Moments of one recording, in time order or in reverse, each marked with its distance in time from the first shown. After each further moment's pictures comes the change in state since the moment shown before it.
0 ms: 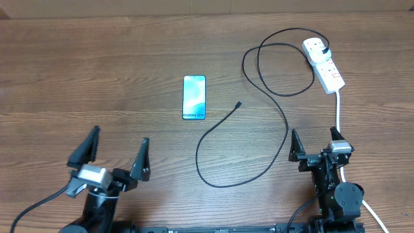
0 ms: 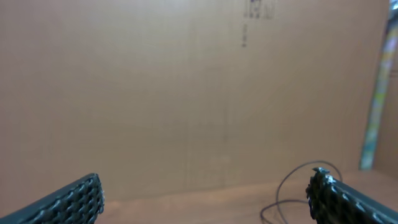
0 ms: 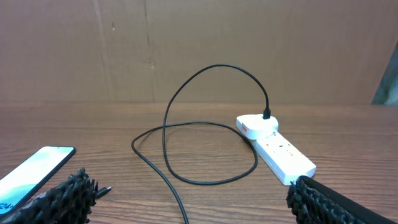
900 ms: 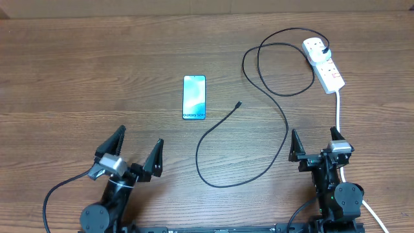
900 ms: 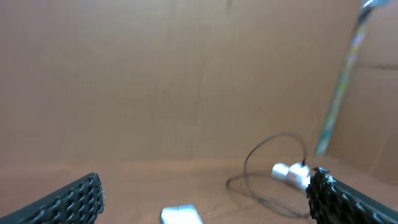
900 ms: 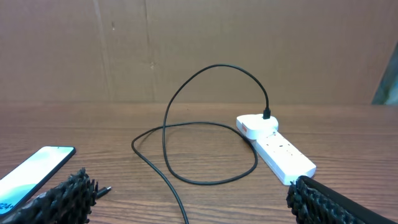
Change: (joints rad) left arm 0.000 -0.034 -0.385 0.347 0.123 -0.160; right arm 0.000 0.000 0.000 0.000 0.000 0.000
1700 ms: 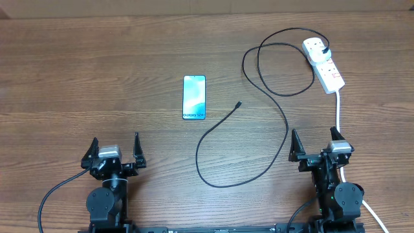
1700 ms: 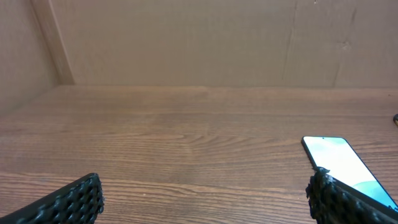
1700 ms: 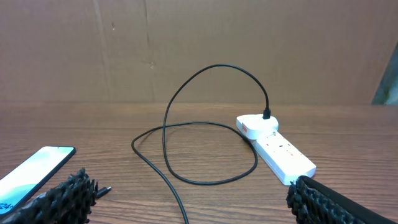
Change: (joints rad) left arm 0.000 0.000 0.000 -0.363 -0.482 0.298; right arm 0.000 0.000 0.000 0.000 0.000 0.000
